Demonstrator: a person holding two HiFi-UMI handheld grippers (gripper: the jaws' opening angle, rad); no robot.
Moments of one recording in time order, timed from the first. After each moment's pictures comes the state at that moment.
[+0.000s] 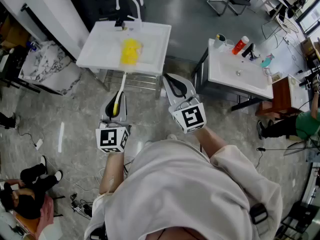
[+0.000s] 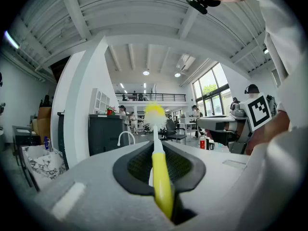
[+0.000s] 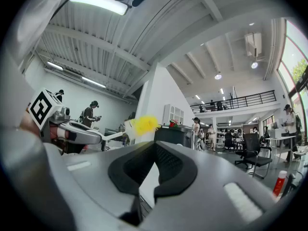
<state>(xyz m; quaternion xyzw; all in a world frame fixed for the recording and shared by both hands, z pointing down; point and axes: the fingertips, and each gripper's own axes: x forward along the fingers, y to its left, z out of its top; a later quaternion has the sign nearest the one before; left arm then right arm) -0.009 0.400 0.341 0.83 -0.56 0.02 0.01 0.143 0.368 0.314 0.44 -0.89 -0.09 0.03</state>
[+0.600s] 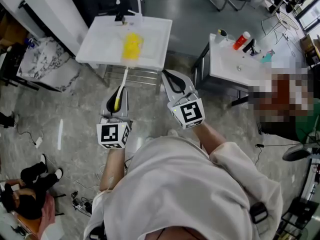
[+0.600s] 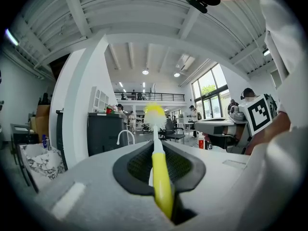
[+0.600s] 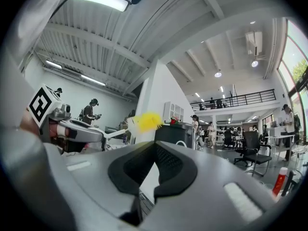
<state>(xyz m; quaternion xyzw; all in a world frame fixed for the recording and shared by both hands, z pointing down) -0.019 0.394 0.346 0.84 -0.55 0.02 0.01 0.120 0.364 0.324 0.44 -0.89 -0.09 0.03</state>
